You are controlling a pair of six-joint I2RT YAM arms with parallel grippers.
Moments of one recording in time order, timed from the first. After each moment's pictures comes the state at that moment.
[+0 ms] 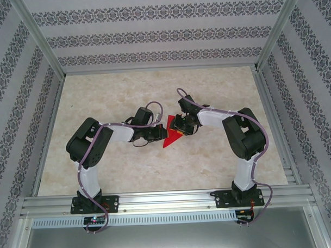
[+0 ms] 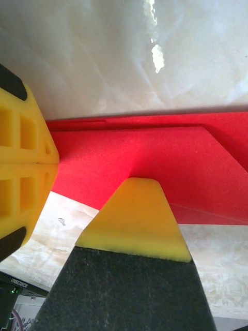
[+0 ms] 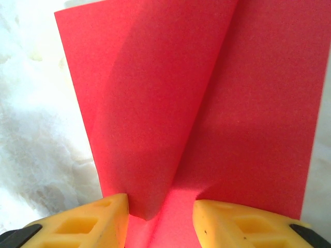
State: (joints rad) left arm -0.57 1.92 0.94 0.12 0.61 -0.74; right arm 0.50 1.93 1.12 -0.38 -0.31 0.81
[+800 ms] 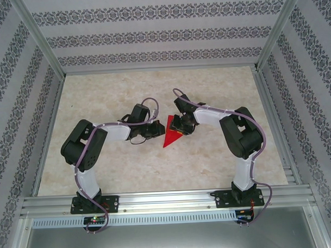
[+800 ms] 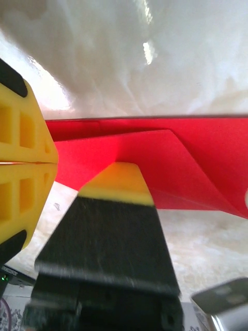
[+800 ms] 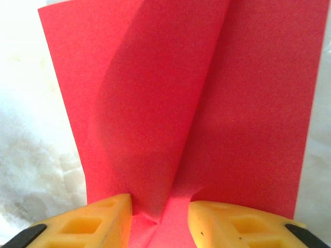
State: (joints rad) left arm -0.53 1.85 0.94 0.08 0.59 -0.77; right arm 0.54 1.97 1.19 -0.49 -0.22 0.81
